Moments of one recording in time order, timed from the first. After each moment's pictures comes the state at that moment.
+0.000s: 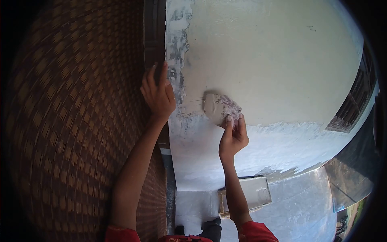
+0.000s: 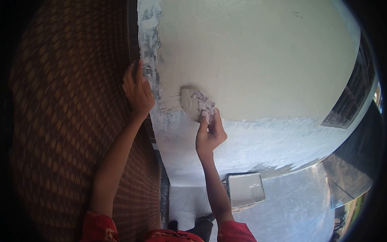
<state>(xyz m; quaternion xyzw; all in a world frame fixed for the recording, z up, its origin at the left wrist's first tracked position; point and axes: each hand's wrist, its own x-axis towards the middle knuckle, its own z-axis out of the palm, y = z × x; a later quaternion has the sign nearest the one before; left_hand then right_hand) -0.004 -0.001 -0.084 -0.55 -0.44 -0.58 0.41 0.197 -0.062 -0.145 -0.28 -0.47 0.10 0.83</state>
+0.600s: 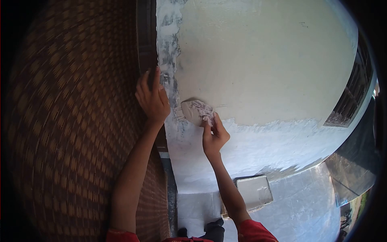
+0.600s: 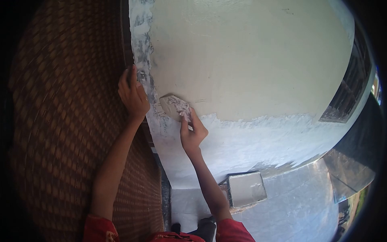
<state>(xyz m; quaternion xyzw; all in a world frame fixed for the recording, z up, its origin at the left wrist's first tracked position) -0.005 0.004 -0.087 -0.55 -0.43 -0.60 0.38 0.176 -0.044 -0.163 -0.32 -0.56 0.05 0.76</state>
